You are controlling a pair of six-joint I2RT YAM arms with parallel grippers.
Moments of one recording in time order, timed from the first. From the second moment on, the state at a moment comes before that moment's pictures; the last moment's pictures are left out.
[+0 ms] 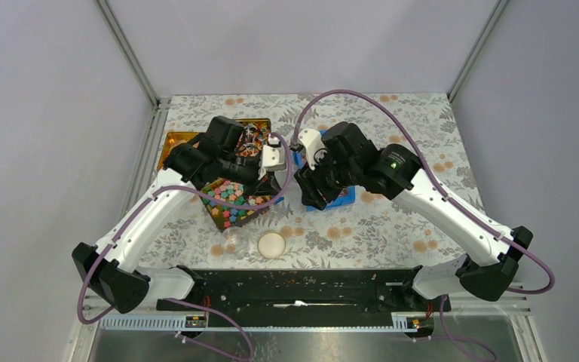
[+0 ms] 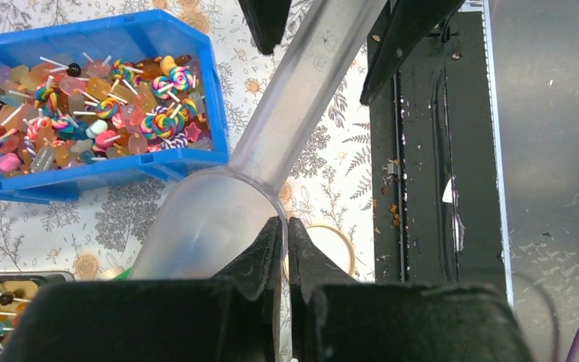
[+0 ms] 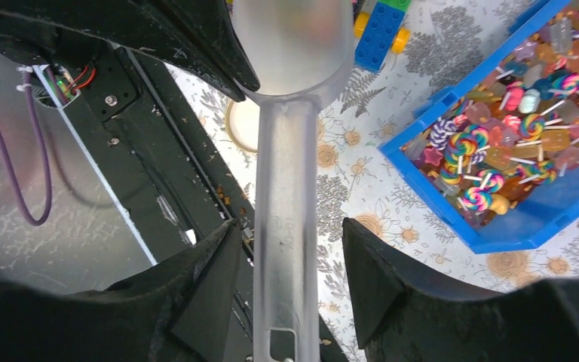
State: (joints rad) left arm -0.56 1.28 1.37 -0.93 0.83 0.67; right arm 0.90 1.39 1.59 -1.00 -0.19 0.01
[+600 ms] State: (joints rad) left arm -0.54 1.33 1.41 -1.00 0.87 0.68; right arm 0.90 1.35 1.59 -1.04 -0.15 -0.08
